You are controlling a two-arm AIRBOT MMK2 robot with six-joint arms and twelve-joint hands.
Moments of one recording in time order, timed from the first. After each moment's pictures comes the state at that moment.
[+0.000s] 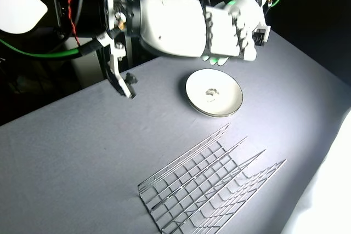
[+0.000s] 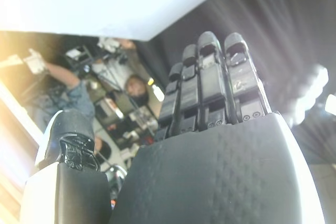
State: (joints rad) left arm 0.49 -0.84 1.07 1.16 -0.94 0.20; right arm -0.24 -0.73 0.86 -0.67 0.31 -0.24
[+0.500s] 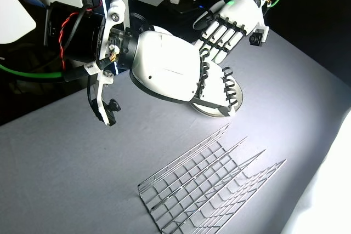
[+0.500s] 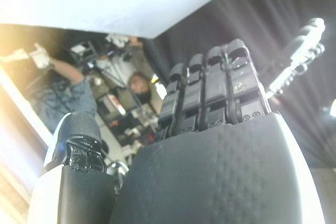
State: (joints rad) left arm 0.44 -0.84 1.08 1.27 -0.95 0.10; right arm -0.23 -0.73 0.87 -0.68 0.30 -0.24
